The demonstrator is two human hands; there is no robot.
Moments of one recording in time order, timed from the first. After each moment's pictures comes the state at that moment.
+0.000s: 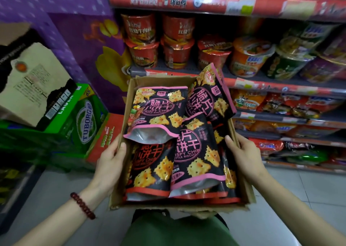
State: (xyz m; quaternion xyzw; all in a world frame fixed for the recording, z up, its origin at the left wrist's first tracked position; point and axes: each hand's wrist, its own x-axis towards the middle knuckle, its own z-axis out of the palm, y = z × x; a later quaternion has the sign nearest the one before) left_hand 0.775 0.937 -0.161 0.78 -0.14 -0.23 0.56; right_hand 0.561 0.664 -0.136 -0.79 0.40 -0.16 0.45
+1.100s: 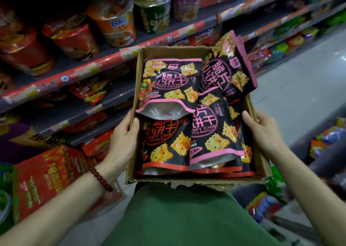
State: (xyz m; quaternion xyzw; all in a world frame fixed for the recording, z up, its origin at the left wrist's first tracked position) left_hand 0.655 0.718 -0.147 0.69 -0.40 -0.41 0.44; right_hand 0.333 0.636 -0.142 -0.55 0.66 -0.29 0.42
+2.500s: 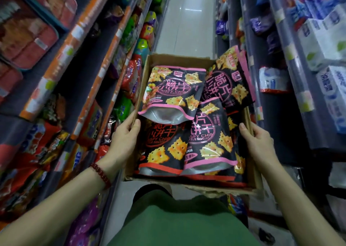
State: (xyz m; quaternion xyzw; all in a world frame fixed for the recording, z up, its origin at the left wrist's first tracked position) left_hand 0.332 0.322 -0.180 0.44 -0.67 -0.56 0.18; right_hand 0.089 0.546 -0.158 -0.20 0.85 -0.43 0.23
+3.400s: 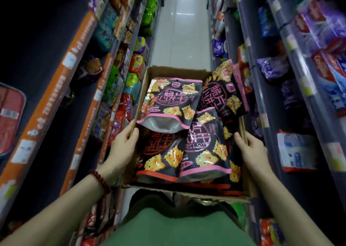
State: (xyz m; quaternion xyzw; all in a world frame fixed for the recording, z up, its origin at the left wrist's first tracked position) left_hand 0.068 0.023 -0.183 0.46 -0.68 -0.56 0.14; right_hand -0.160 0.259 -0.180 -0.15 0.86 -0.41 0.25
